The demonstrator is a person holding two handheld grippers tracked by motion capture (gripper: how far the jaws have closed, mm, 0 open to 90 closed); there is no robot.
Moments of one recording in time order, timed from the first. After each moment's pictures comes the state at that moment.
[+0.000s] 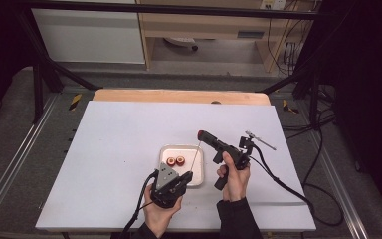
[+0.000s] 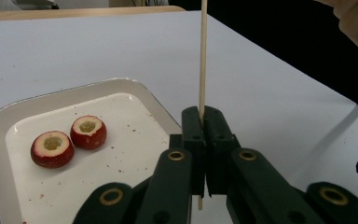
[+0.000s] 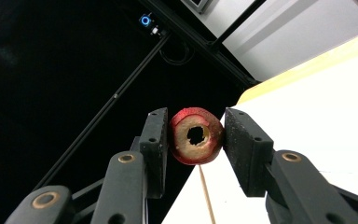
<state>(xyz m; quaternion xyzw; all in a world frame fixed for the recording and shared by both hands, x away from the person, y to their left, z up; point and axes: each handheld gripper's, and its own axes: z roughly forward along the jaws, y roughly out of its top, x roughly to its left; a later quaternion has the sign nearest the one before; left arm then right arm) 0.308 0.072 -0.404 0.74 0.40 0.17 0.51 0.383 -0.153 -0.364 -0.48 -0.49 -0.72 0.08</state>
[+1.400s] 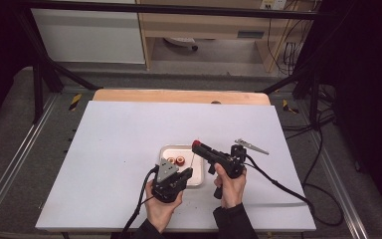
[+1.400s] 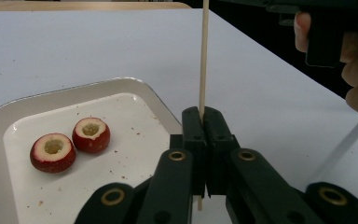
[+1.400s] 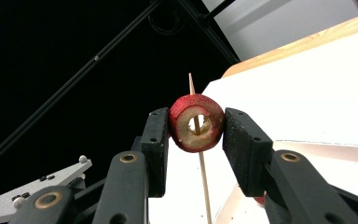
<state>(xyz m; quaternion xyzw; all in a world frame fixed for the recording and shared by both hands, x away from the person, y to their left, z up) 0.322 0.070 -0.405 0.73 0.42 0.15 0.51 0.373 -0.141 -0.384 -0.46 -0.57 -0.68 0.05</state>
